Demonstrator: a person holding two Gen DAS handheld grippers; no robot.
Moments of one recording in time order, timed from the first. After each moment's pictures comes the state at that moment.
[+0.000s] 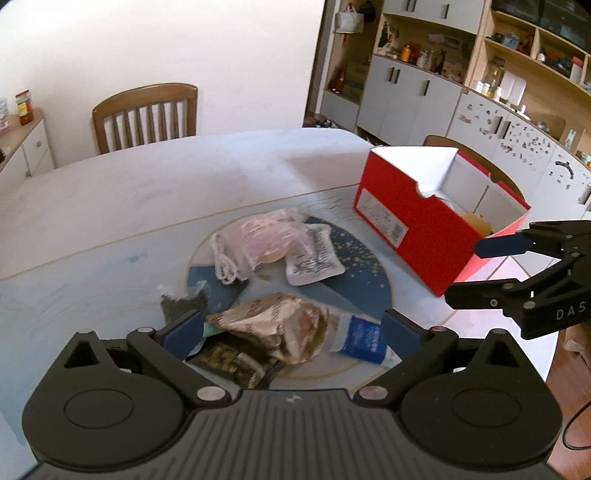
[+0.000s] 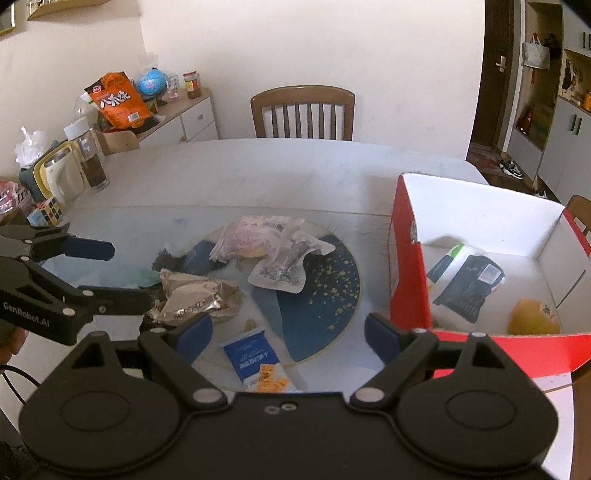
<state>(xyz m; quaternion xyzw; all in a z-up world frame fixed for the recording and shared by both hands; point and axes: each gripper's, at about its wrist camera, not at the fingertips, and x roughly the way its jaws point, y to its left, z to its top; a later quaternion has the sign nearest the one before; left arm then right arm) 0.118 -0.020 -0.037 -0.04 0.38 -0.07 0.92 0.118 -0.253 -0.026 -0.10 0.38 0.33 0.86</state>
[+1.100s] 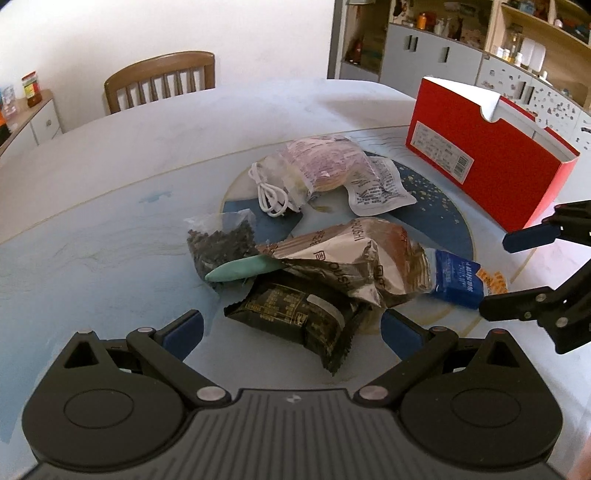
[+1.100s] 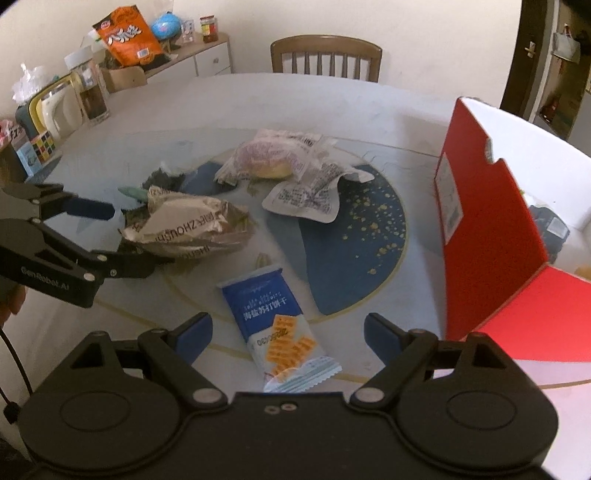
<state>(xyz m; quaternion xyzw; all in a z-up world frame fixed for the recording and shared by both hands) 0.133 0.004 -0.119 0.00 0.41 -0.05 0.91 0.123 -0.220 -0.105 -0.15 0.43 0.35 0.82</state>
